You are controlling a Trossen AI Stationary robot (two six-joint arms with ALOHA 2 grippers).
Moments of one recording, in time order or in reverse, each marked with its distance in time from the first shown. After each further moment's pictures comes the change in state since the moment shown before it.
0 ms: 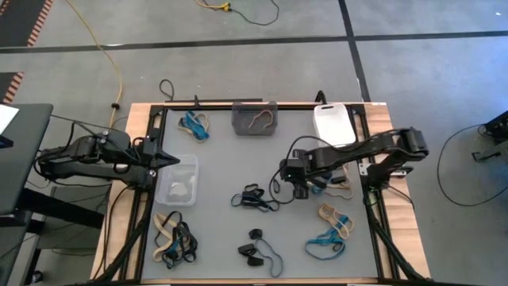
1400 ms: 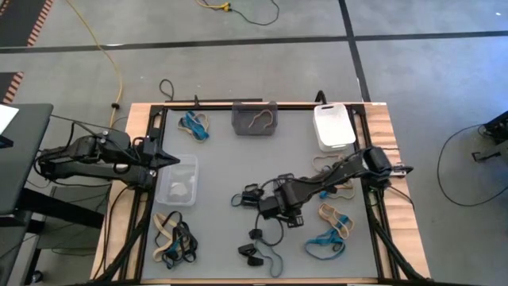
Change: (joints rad) left arm 0.000 0.000 0.000 0.004 0.000 0.000; right arm 0.273 0.422 0.534 -0.541 0.030 0.129
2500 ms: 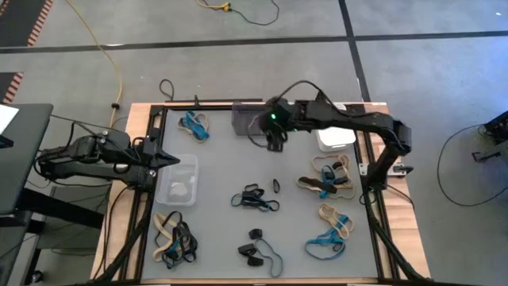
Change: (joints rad) left arm 0.000 0.000 0.000 0.002 0.000 0.000; right arm -0.528 -0.270 0.106 0.399 -0.005 -0.446
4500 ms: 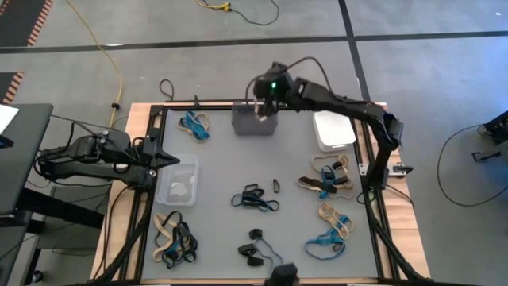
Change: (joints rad) left arm 0.000 0.000 0.000 0.000 0.000 0.000; right arm -0.228 0.109 0.100 0.365 0.230 -0.278
